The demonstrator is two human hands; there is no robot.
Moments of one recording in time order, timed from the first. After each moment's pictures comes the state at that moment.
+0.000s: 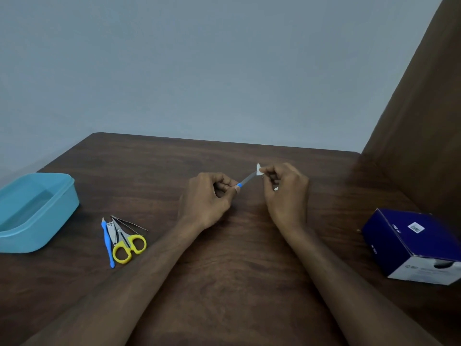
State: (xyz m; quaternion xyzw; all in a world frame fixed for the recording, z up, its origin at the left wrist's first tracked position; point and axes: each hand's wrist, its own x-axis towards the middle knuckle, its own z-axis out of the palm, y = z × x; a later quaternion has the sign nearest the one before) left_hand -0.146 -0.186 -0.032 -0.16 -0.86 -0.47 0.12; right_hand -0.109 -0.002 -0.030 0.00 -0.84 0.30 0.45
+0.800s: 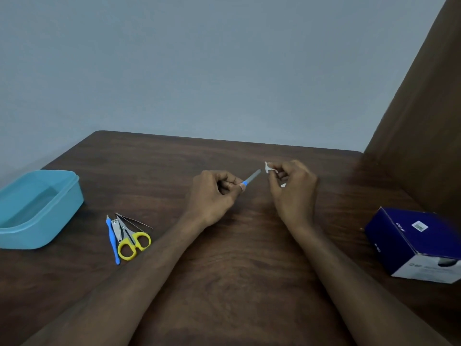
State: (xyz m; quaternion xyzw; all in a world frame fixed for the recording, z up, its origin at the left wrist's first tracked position) left_hand -0.149 -0.186 -0.033 -0.20 -0.82 -0.52 0.11; right_hand -0.109 0.003 -0.024 -0.02 -0.83 0.29 0.47
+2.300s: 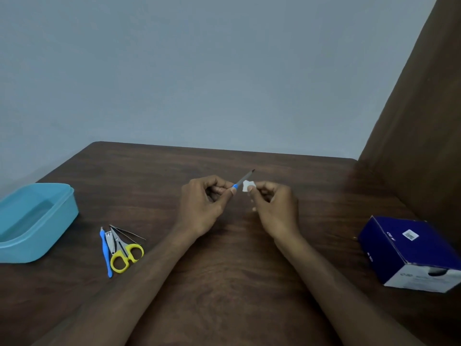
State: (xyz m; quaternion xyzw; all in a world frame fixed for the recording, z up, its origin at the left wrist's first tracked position) left_hand -0.142 -0.188 -0.026 -0.21 -0.80 -0.54 0.17; right_hand -0.105 -0.015 -0.034 -0.09 -0.81 0.51 0.28
